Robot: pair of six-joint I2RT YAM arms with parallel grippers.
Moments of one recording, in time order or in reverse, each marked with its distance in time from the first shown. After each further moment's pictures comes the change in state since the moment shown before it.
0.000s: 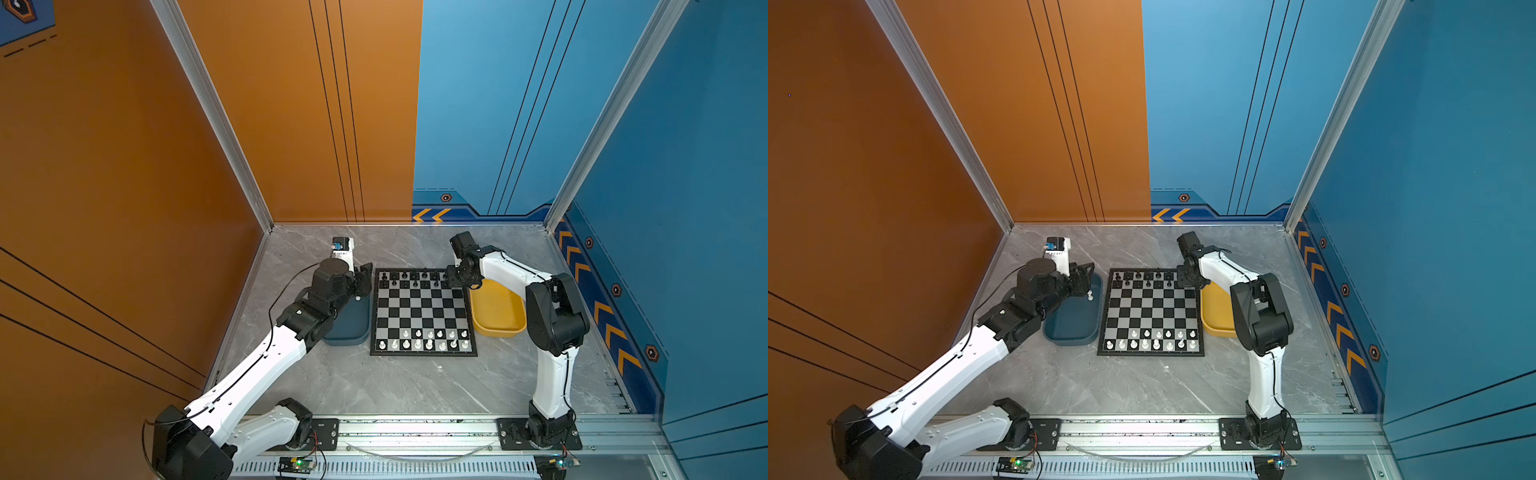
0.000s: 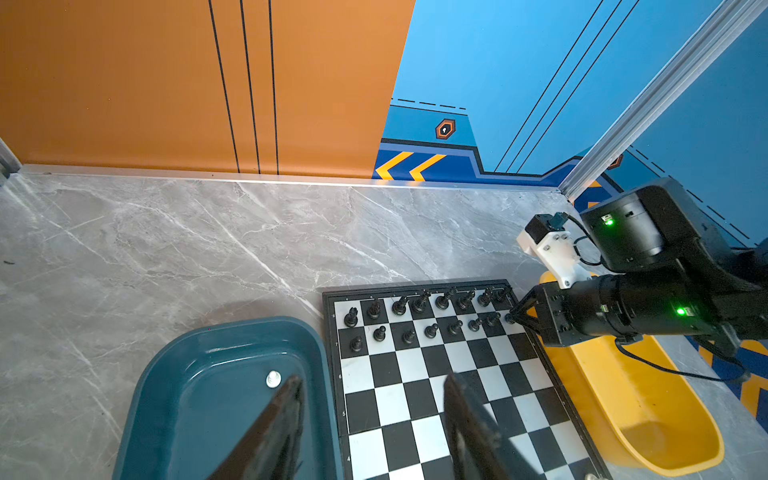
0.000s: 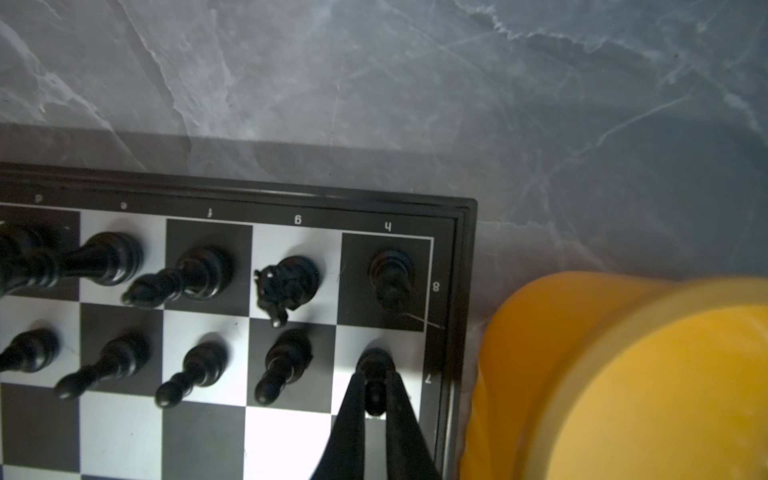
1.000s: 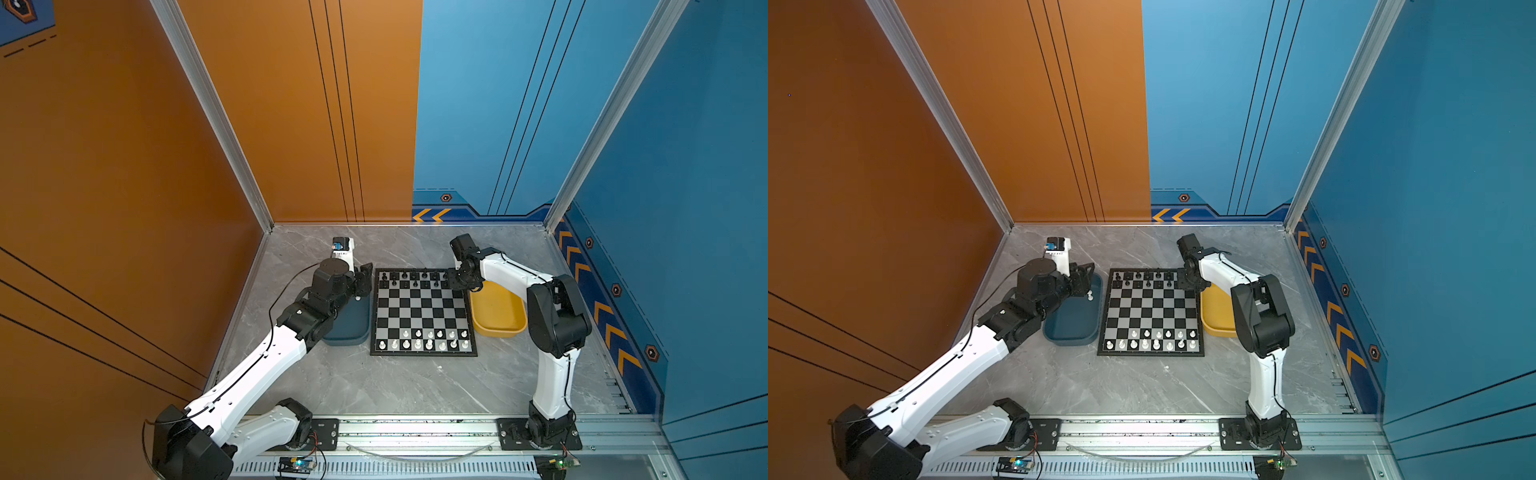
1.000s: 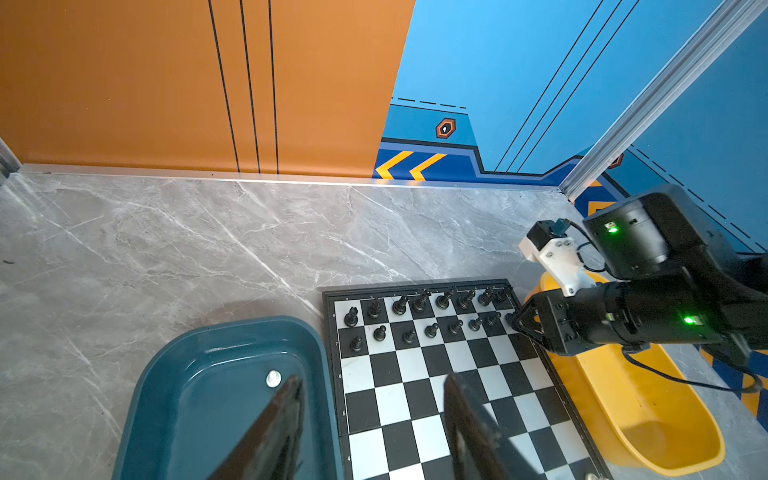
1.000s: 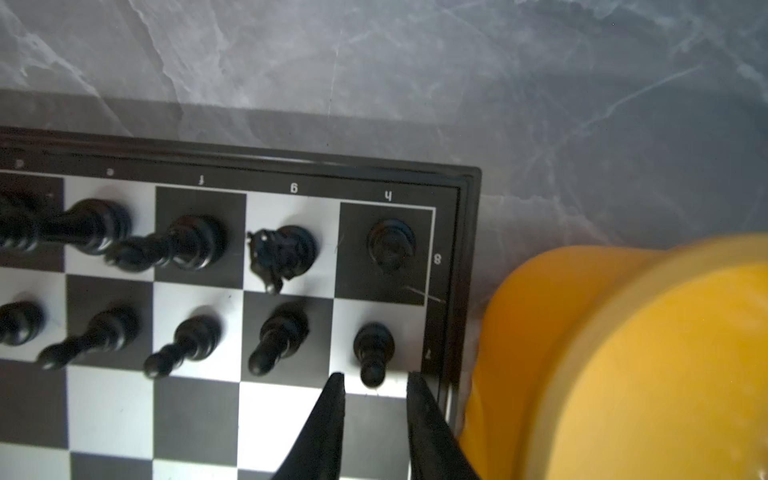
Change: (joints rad) left arm 0.000 0.001 0.000 0.000 0.000 0.000; right arm 0.006 -0.058 -0.052 -0.013 0.000 0.000
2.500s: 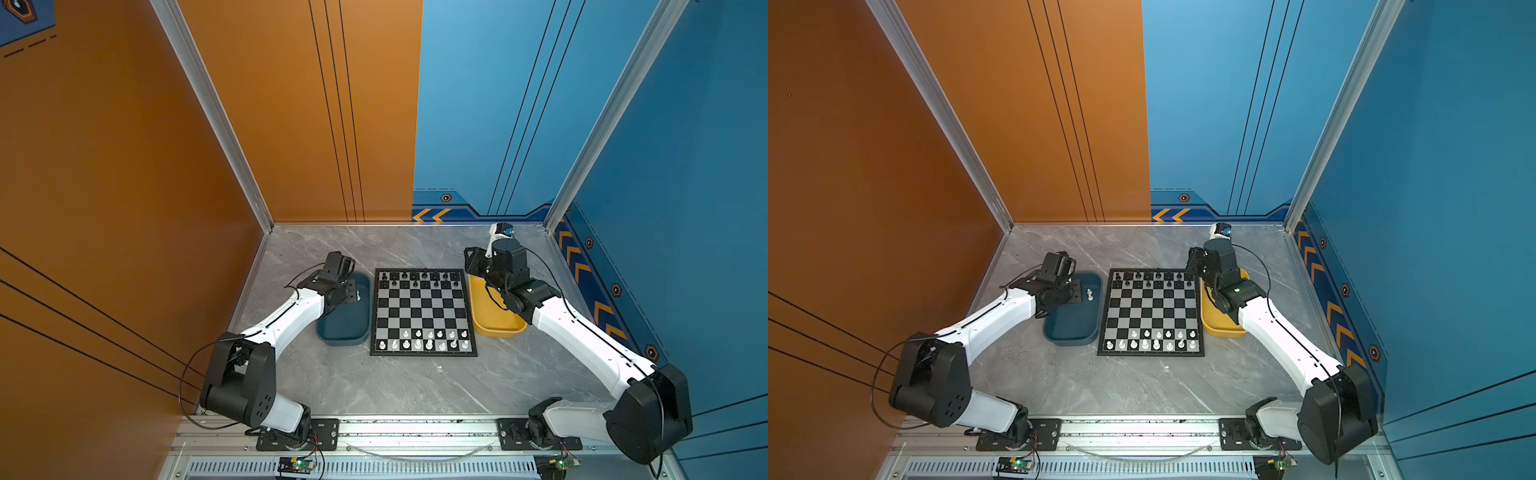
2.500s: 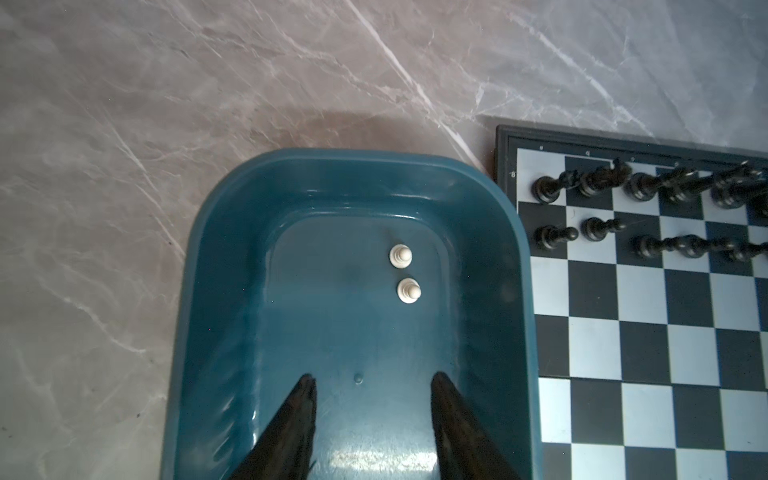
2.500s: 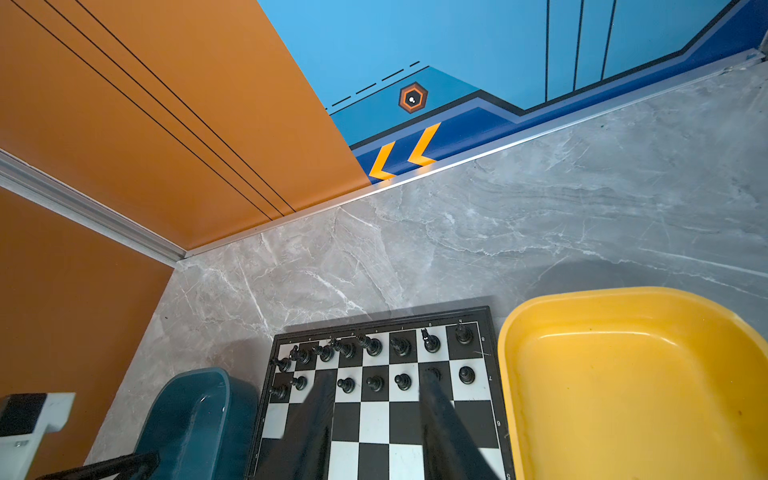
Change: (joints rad) left arm 0.213 0.416 0.073 -0.262 0.073 -0.035; right arm 0.051 -0.655 -0.416 0.517 0.071 0.289
